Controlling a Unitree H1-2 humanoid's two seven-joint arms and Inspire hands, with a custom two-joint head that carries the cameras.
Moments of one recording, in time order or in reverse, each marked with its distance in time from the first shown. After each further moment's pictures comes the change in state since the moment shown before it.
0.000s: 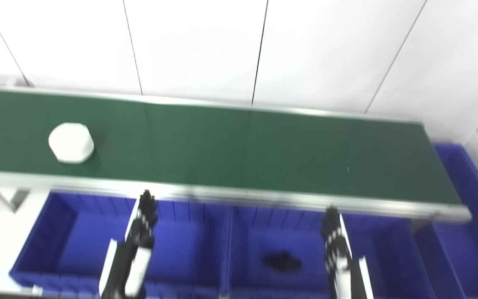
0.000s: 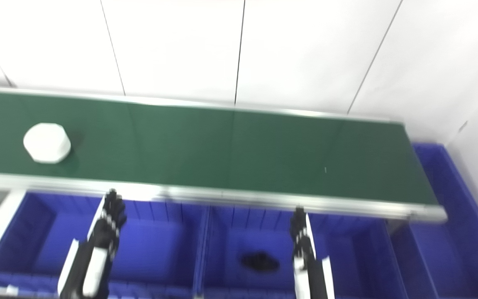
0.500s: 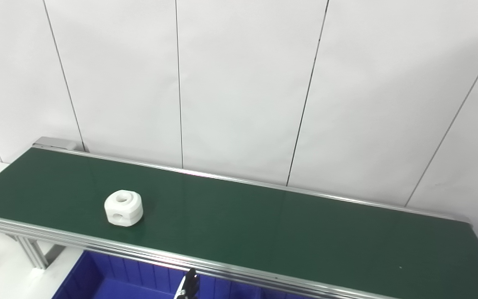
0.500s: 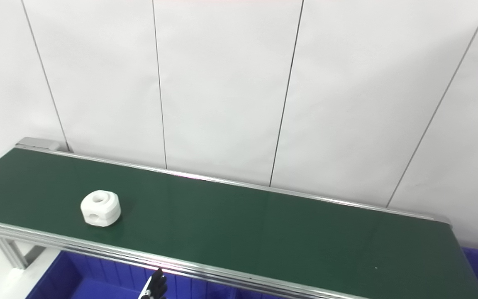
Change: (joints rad) left arm -0.019 -0.057 -0.036 0.081 0.082 -0.048 0.029; right arm -0.029 -0.055 -0.052 0.087 0.050 -0.040 0.035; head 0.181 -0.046
